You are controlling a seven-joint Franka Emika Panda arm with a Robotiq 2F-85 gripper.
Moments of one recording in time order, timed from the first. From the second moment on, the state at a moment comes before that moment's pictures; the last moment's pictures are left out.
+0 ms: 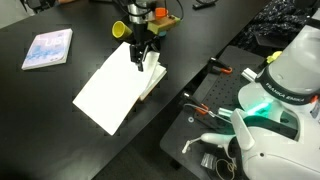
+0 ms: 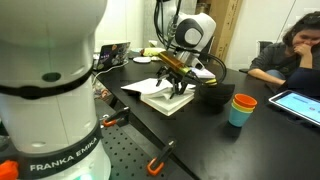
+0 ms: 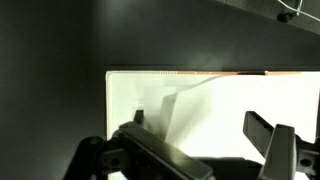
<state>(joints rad) -0.02 0.27 0.19 -2.46 0.43 2.49 -0.33</state>
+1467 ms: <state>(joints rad) 0.07 0.15 0.20 -2.53 0.42 2.50 -0.33</state>
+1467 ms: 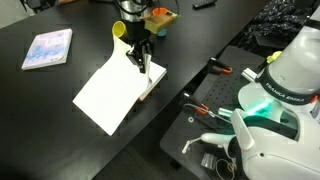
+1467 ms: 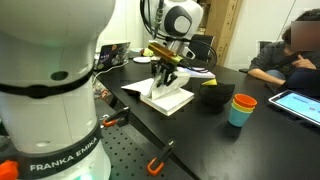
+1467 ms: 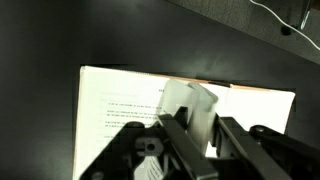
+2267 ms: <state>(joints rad) 0.27 0.04 0.30 -2.68 0.07 2.81 -0.06</state>
